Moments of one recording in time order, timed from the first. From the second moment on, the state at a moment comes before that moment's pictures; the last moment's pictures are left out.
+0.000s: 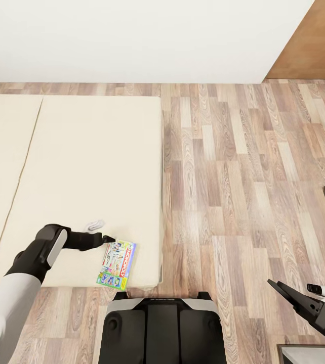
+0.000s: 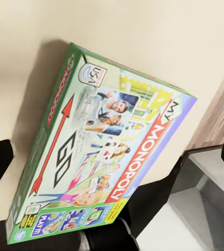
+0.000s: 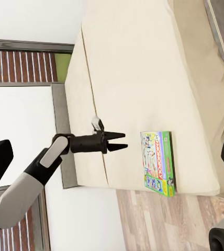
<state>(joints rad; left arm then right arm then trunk) -0.85 0.22 0.00 -0.83 0.21 1.02 -0.53 0.01 -0.23 -0.57 -1.55 -0.67 0.86 1.26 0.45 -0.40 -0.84</state>
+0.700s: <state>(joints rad) -0.85 0.21 0.00 -0.66 0.12 0.88 -0.51 0.01 -0.23 -0.57 -1.55 -0.67 0.86 1.25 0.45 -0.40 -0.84</state>
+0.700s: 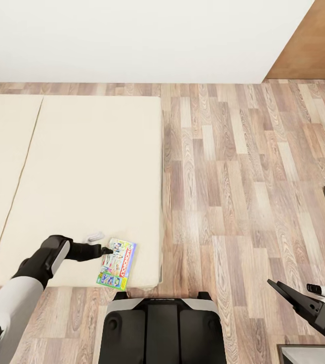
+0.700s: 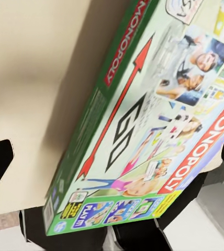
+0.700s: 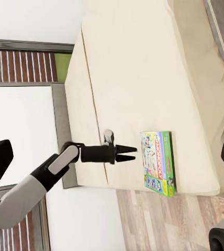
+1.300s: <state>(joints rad) -0.85 0.19 0.00 -0.63 0.12 0.84 -0.44 0.01 -0.23 -0.57 -1.55 -0.67 0.86 1.26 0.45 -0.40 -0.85</state>
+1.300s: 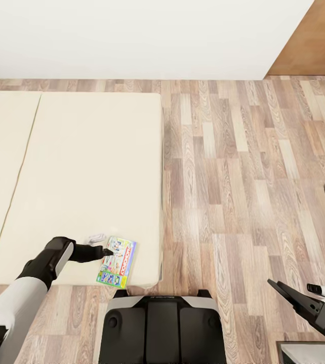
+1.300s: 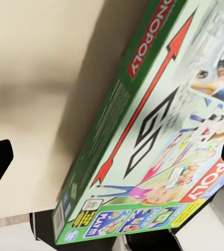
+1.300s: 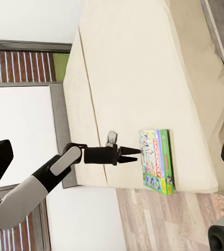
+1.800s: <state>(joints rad) -0.85 0.18 0.00 -0.63 0.12 0.84 -0.44 0.01 -0.23 -0.57 -1.55 -0.67 0.86 1.26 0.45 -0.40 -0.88</state>
